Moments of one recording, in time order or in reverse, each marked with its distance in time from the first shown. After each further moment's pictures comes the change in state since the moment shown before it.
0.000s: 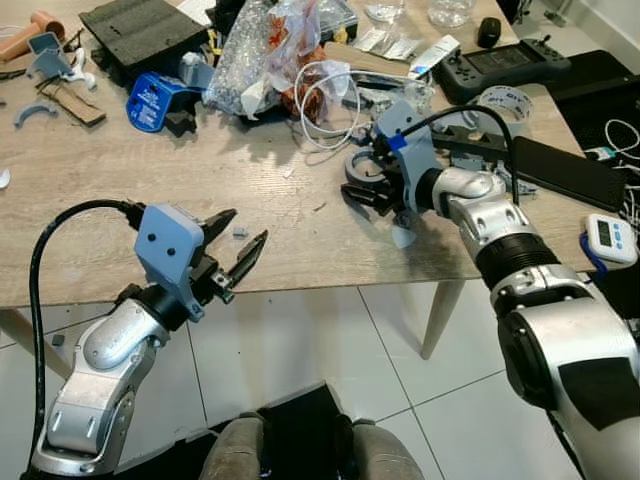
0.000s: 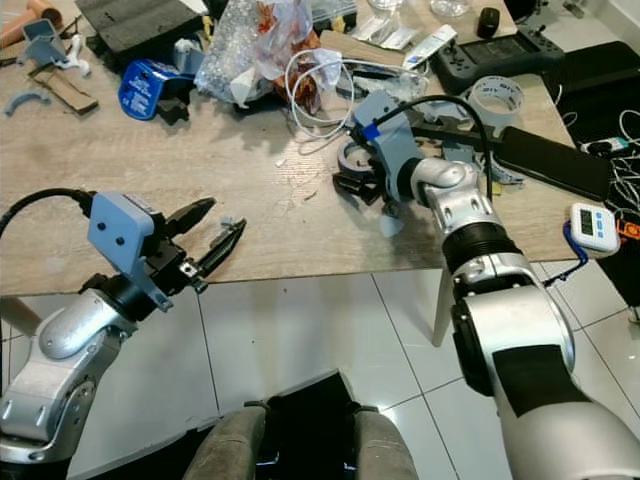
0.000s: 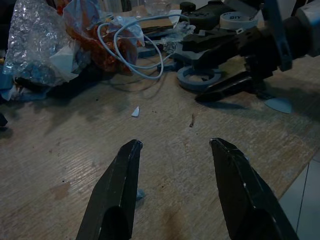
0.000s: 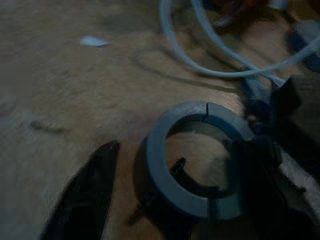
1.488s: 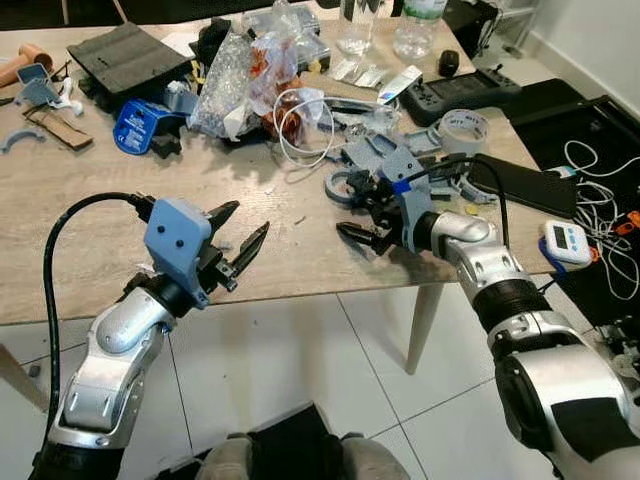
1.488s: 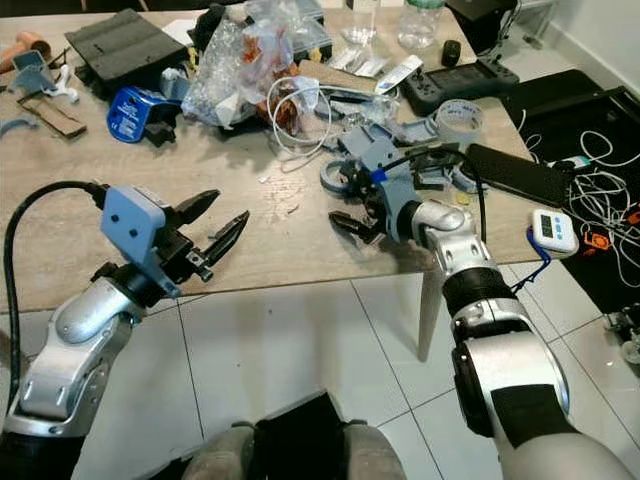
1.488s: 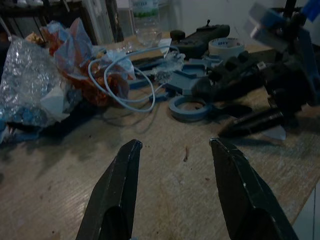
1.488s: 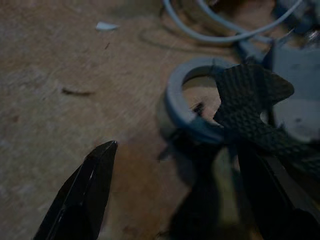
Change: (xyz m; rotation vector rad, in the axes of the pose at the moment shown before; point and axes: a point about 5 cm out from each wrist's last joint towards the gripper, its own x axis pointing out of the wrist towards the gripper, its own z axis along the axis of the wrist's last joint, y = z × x) left arm 0.010 0.006 -0.010 0.026 -0.021 0.011; right arm 0.004 0.020 -0.015 -0.037 -0.219 0.000
